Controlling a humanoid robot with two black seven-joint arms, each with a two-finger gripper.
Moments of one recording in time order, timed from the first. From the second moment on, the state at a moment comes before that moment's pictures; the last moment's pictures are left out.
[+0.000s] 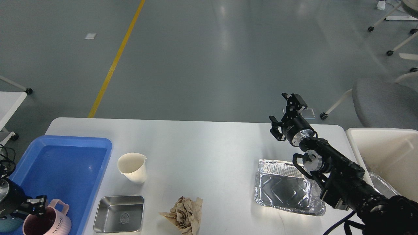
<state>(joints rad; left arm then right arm) -0.94 0.99 0.19 -1.20 0.97 -0.72 0.27 0.67 -0.06 0.93 0.54 -0.36 0.16 0.25</state>
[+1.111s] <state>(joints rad) -0.95 1.04 -0.65 -1.21 0.93 -0.96 0.25 0.68 -0.06 0.93 0.54 -0.36 0.15 0.25</state>
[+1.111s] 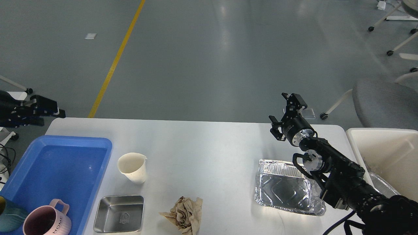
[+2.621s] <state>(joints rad) -0.58 1.31 -0.50 -1.60 1.12 -0.59 0.21 0.68 -0.04 0.92 0.54 -0.38 0.15 0.25</state>
